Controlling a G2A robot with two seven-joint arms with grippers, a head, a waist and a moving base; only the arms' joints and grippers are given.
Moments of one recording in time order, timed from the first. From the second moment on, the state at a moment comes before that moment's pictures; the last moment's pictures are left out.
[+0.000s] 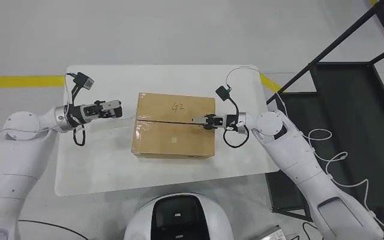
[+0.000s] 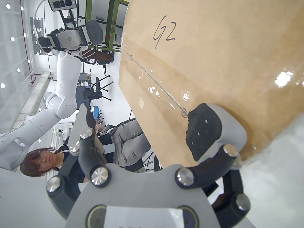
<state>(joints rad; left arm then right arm) 0.86 -0.89 -1.11 -1.21 -0.61 -0.46 -1.17 -0.99 -1.04 1.05 -1.37 0.15 -0.26 0.93</state>
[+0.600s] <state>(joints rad) 1.29 -0.88 -1.26 -1.42 -0.67 -0.46 -0.68 -0.99 -1.04 1.05 -1.37 0.15 -0.26 0.93</state>
